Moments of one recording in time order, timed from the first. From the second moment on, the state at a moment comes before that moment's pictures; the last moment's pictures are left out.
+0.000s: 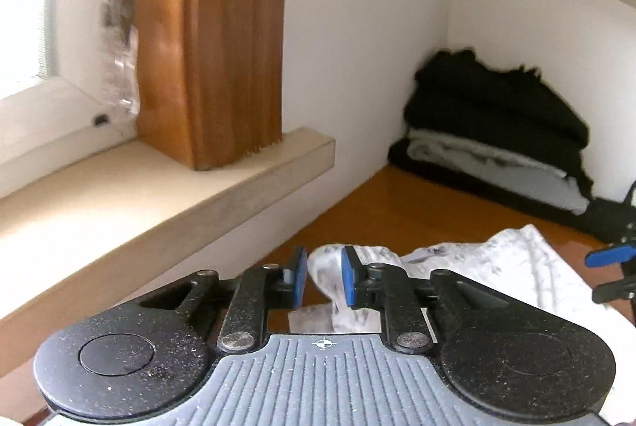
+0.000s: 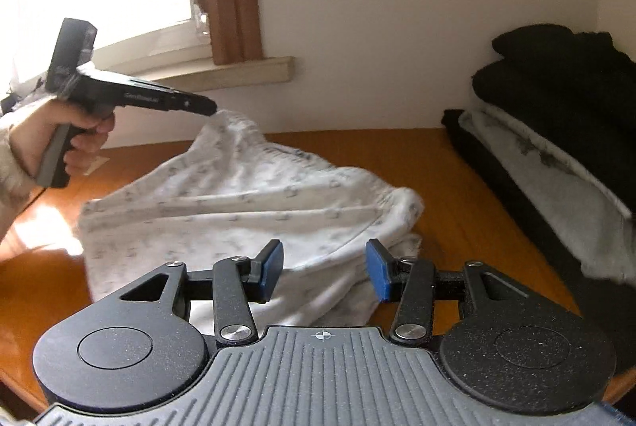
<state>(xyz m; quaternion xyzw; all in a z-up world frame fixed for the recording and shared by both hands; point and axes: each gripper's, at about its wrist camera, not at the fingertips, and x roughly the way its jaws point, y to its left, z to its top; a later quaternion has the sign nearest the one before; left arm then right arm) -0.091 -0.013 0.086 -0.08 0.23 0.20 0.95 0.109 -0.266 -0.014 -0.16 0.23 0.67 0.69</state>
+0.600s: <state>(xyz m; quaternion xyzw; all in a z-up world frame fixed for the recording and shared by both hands) -0.073 -0.018 0.041 -0.07 0.30 0.13 0.94 0.077 -0.311 0.001 -0.14 0.27 0.60 0.74</state>
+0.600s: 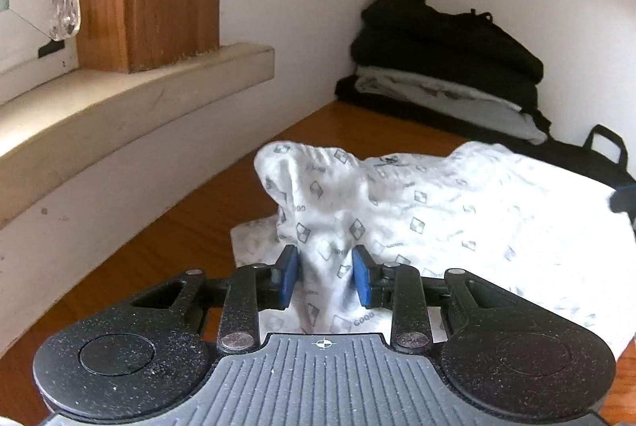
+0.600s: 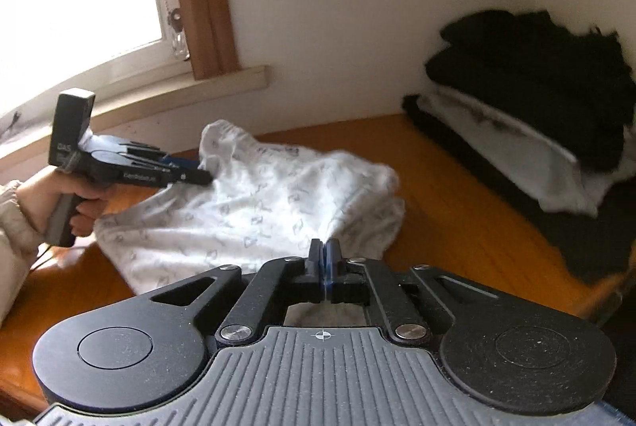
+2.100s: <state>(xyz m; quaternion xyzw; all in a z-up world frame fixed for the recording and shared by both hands) -0.162 -0.034 0.066 -0.11 0.27 0.21 0.93 0.056 -0.240 -0.003 -0.15 0.17 0.66 0.71</state>
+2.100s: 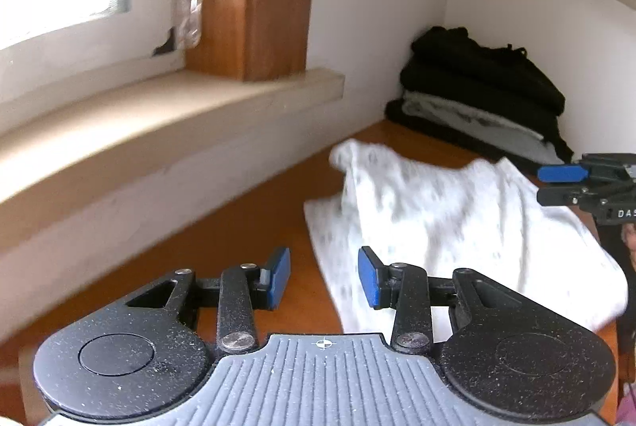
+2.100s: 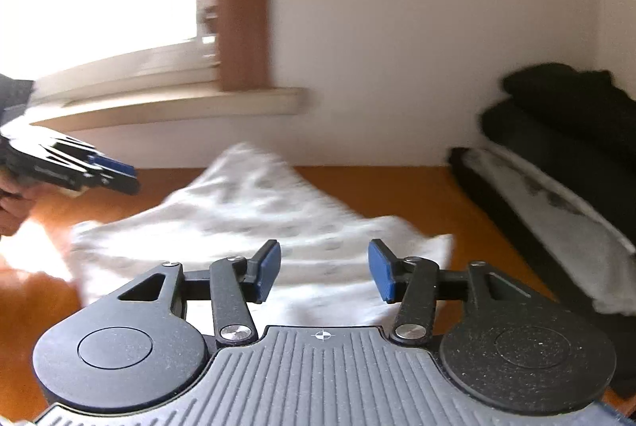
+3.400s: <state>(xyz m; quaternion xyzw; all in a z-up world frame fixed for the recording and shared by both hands) -0.233 -0.067 0.064 -0.16 0.23 0.18 0.94 0.024 -0.264 -0.061 -0.18 0.12 0.69 0.69</state>
